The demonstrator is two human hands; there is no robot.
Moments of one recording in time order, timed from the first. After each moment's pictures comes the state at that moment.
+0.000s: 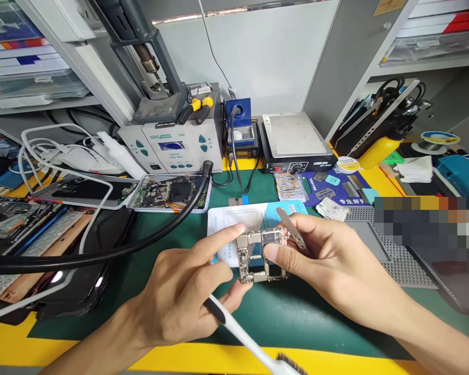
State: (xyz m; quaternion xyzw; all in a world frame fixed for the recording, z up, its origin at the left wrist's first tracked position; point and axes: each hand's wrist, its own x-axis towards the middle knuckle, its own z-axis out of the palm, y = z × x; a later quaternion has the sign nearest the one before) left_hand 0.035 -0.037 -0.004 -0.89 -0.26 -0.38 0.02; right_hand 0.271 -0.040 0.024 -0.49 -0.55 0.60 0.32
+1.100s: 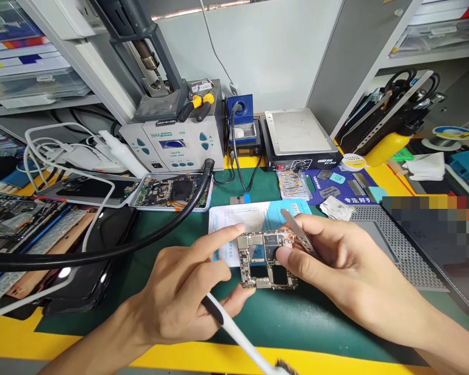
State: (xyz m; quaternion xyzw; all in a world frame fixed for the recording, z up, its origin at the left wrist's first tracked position) left_hand 0.035 -0.038 -0.001 -0.89 -0.28 -0.36 0.02; right_hand 0.266 -0.032 0.038 -0.51 -0.58 0.53 0.35
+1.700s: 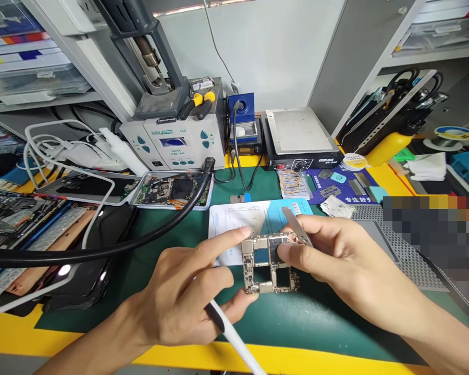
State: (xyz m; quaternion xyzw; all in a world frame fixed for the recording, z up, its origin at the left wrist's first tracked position) left_hand 0.035 -0.041 0.001 -0.90 -0.28 -0.34 0.03; right_hand 0.276 -0.038 0.029 -0.48 -0.53 0.64 0.29
